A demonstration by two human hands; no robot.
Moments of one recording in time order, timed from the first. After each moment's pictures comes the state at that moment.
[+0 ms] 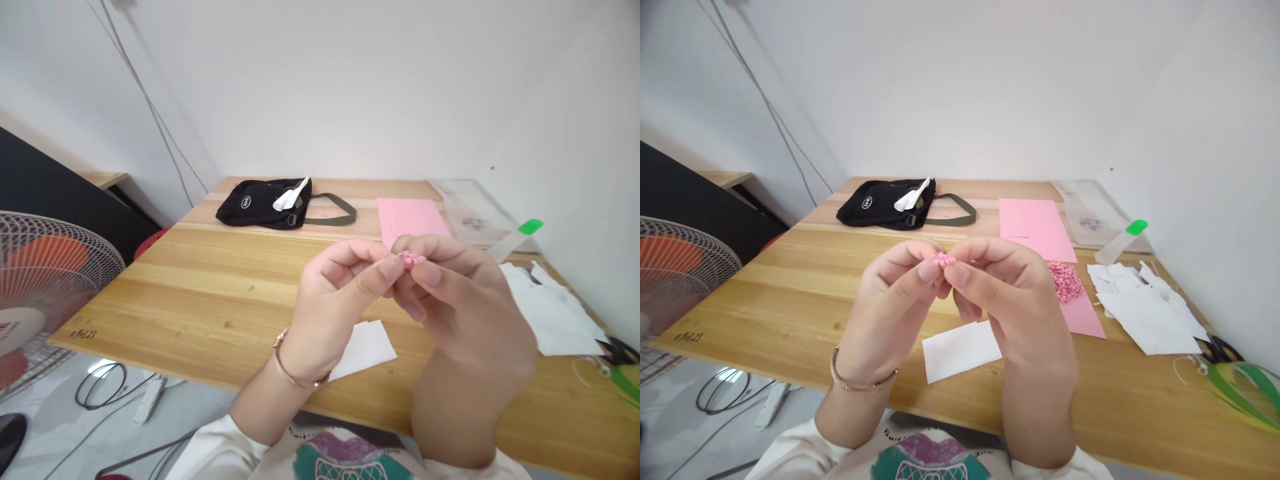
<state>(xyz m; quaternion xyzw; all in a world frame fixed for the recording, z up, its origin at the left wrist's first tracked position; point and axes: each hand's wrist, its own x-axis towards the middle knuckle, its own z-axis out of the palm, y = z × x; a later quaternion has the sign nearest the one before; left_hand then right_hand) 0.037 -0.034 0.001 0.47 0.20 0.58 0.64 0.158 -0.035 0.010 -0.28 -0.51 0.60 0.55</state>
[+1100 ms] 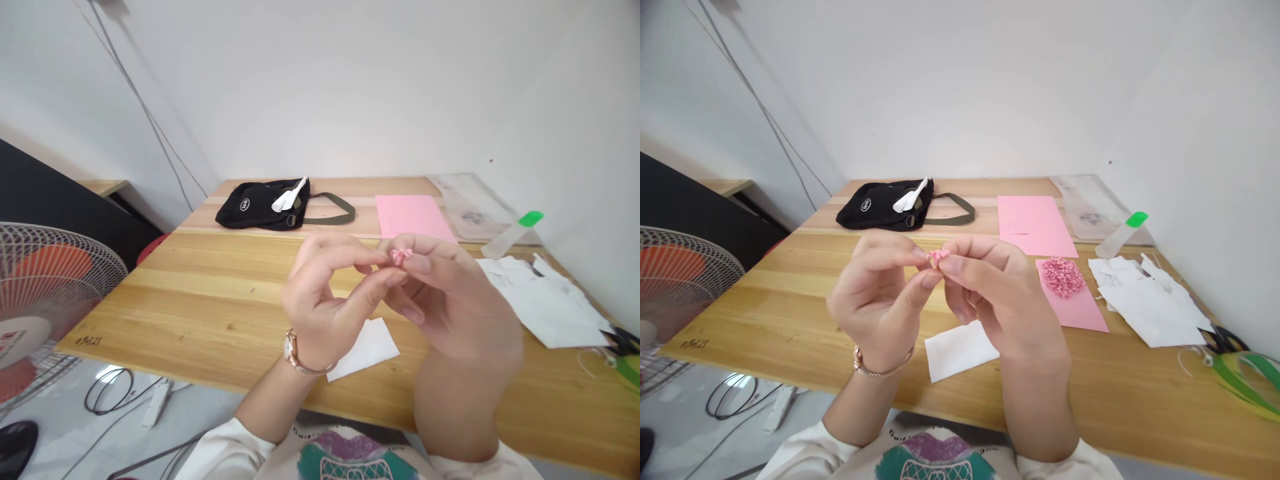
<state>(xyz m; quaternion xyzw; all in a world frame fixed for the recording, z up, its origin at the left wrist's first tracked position) 0.040 -0.022 -0.012 0.61 0.25 0.73 0.15 0.155 -0.030 0.008 -0.29 -0.50 0.64 0.52</state>
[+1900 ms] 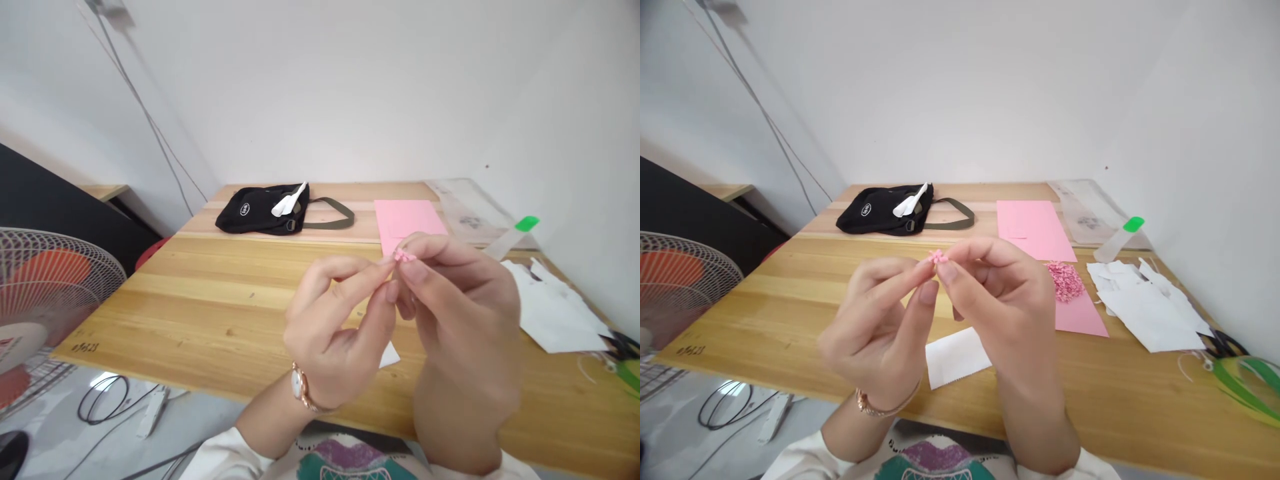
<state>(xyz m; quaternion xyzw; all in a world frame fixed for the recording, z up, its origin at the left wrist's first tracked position) 0.045 -0.043 -0.016 0.61 0.29 0.73 0.12 0.143 -0.046 0.007 -0.35 -0.48 0.47 0.66</state>
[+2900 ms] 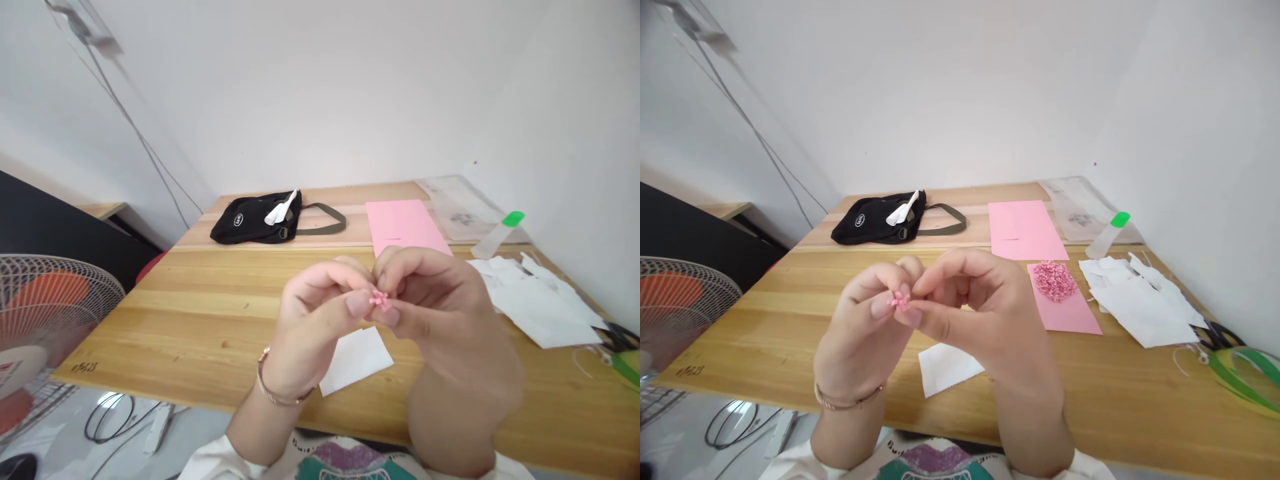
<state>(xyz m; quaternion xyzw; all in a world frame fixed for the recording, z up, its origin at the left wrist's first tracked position) 0.042 -0.037 0.006 0.50 0.17 0.58 0.62 0.166 -0.043 0.009 -0.29 -0.56 0.49 0.59</state>
